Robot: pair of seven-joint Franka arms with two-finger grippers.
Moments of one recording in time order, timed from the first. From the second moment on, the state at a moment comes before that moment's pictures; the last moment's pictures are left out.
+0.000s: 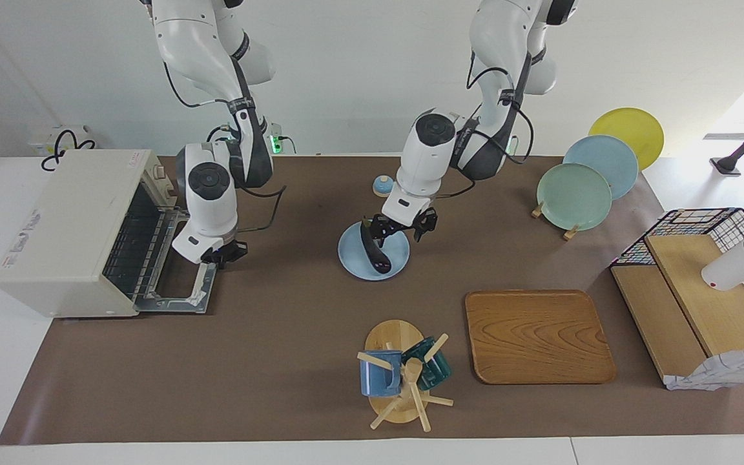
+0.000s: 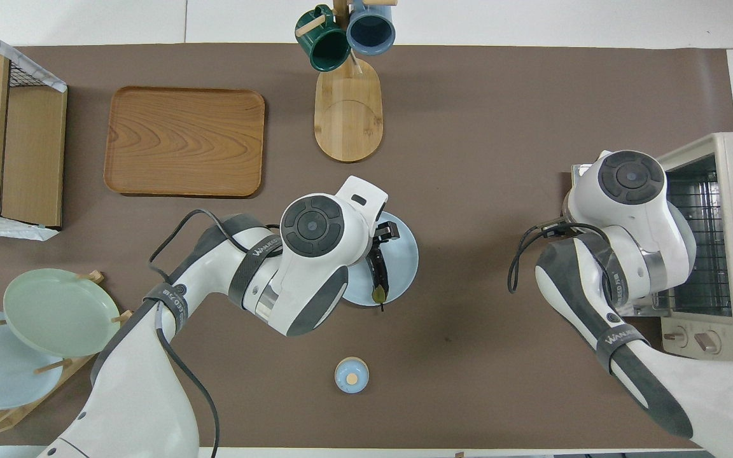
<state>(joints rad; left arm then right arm) -0.61 0.35 -0.13 -1.89 -0.08 2.36 -0.86 0.14 0.20 -0.04 -2.13 -0.27 2.23 0.08</state>
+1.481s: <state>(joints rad) -0.44 0.26 -0.10 -1.74 -0.08 2.11 -0.74 -0.05 -0.04 -0.05 -1.97 -0.30 1.82 -0.34</state>
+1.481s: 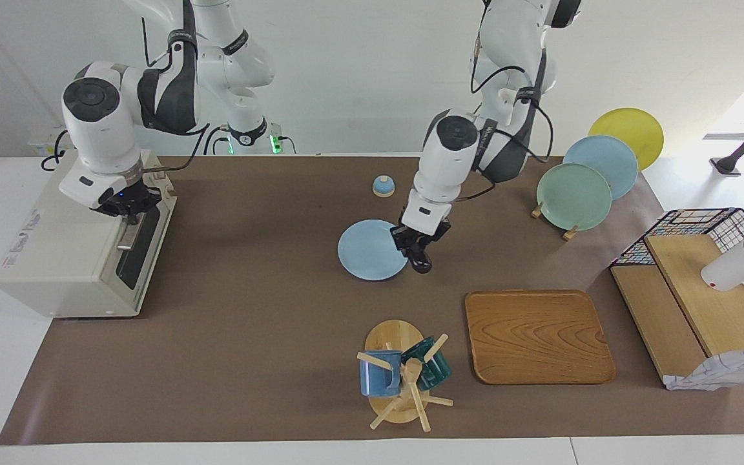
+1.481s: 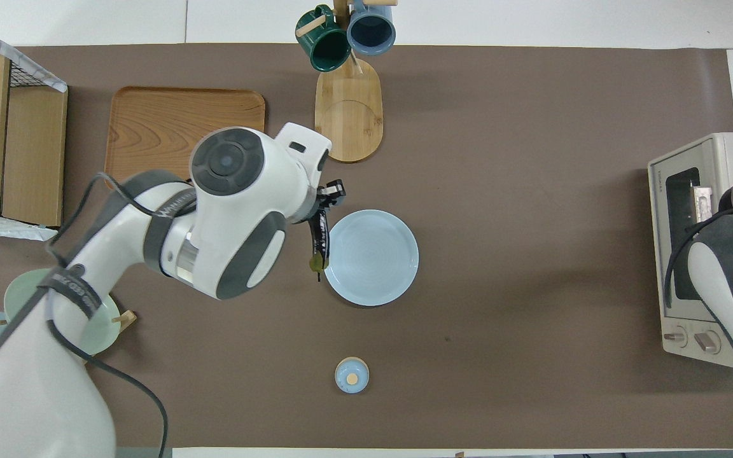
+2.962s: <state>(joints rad) -0.08 0.64 -0.10 -1.42 0.01 2.19 -0.25 0.01 -0.02 -0.03 -1.71 -0.06 1.58 -0.18</state>
